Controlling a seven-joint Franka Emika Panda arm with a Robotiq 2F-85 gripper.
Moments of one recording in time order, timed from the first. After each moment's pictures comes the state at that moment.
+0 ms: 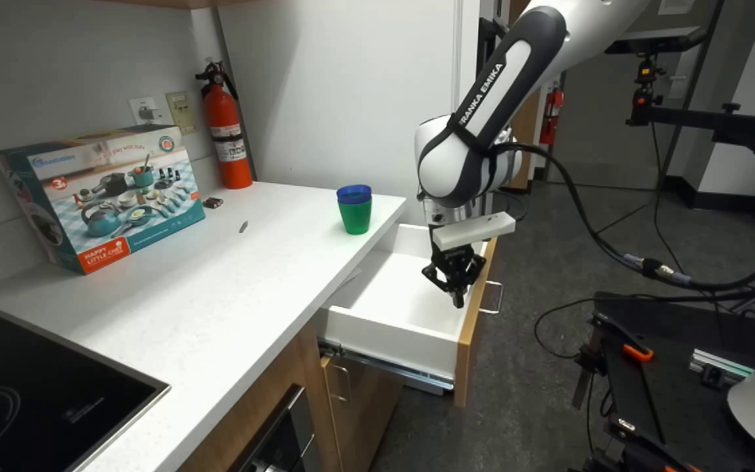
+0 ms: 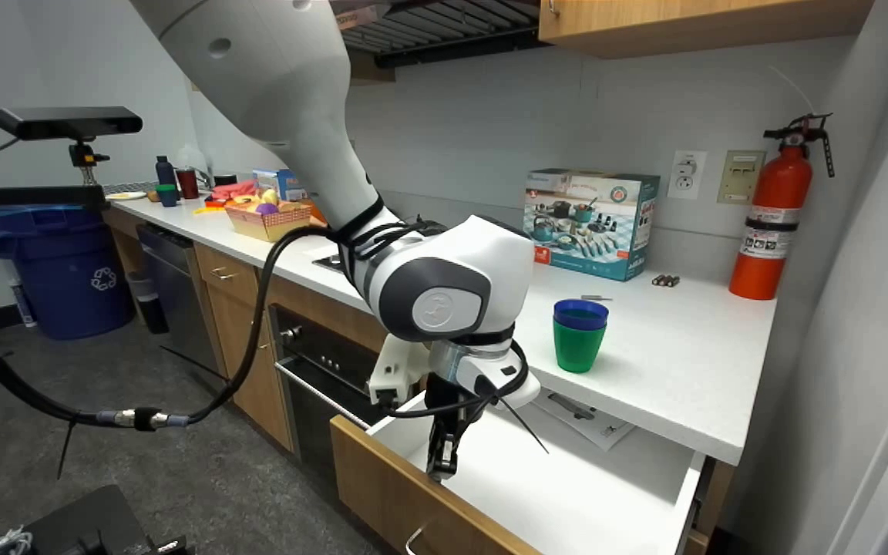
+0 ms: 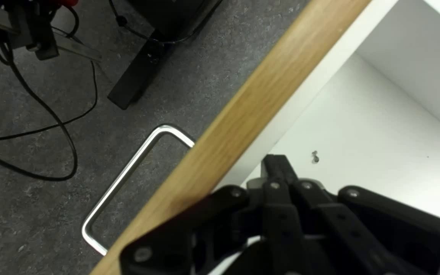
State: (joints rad) arm -0.08 0.38 -0.15 -2.26 0.20 2.41 0.49
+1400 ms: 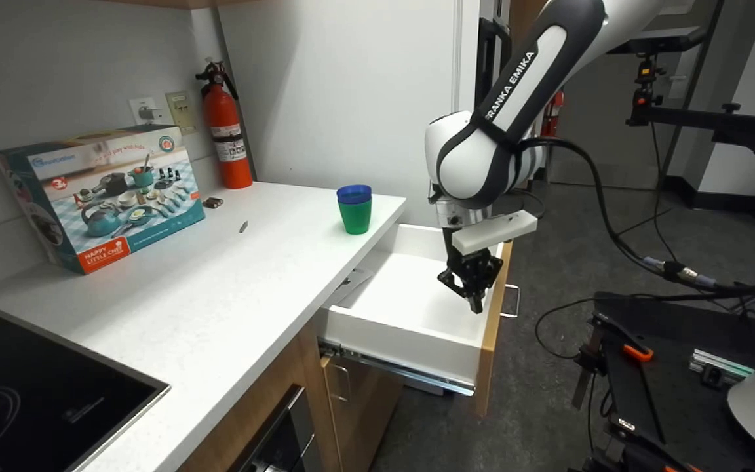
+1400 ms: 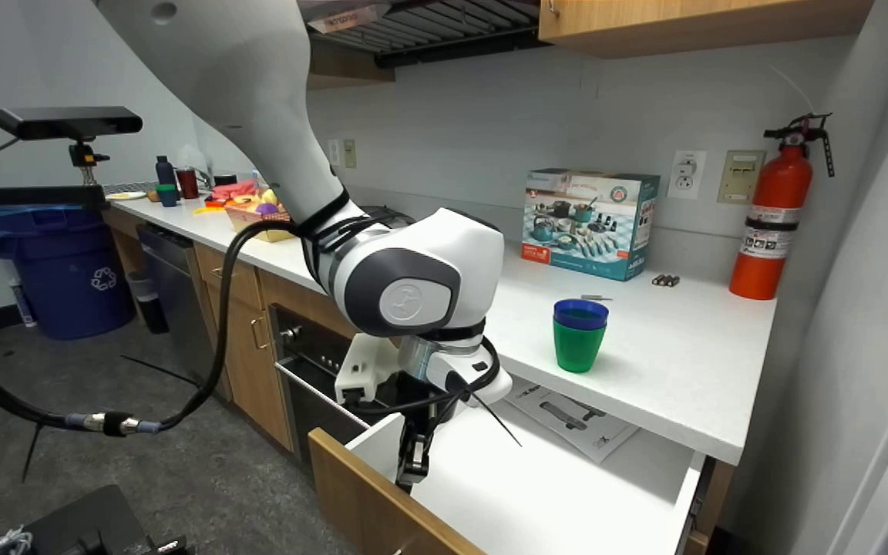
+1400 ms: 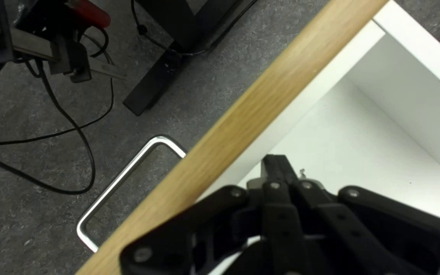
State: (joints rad) arm -0.06 0.29 -0.15 -2.37 0.15 2.41 0.49
